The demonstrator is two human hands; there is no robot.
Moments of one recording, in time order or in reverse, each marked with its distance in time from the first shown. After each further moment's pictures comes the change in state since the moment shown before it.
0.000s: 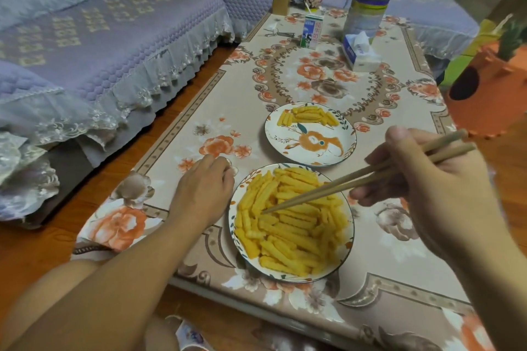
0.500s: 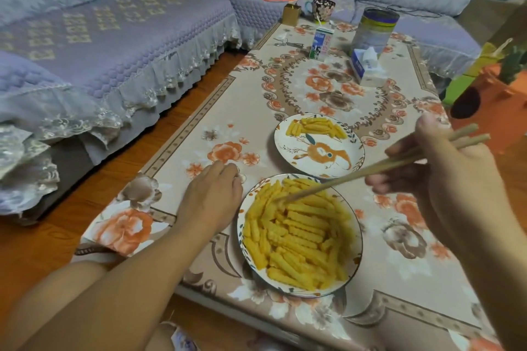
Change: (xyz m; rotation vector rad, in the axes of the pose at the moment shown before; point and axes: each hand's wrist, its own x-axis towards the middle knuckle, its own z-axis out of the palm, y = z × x) left_hand 0.001 -0.005 0.004 0.025 0.007 0.023; right_hand 0.029 -0.007 0.005 0.075 0.024 0.104
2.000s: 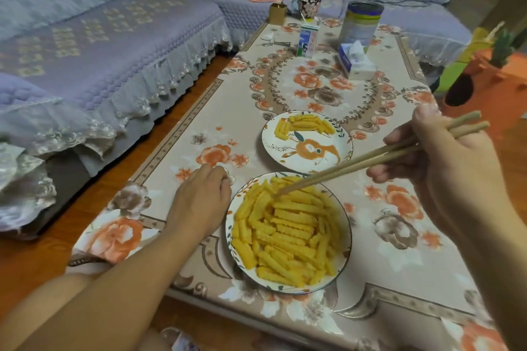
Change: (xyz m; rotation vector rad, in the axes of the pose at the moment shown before) left_hand 0.000 0.003 -0.001 -0.004 -0.007 -0.019; right_hand 0.003 0.000 -0.026 -0.003 0.004 -0.069
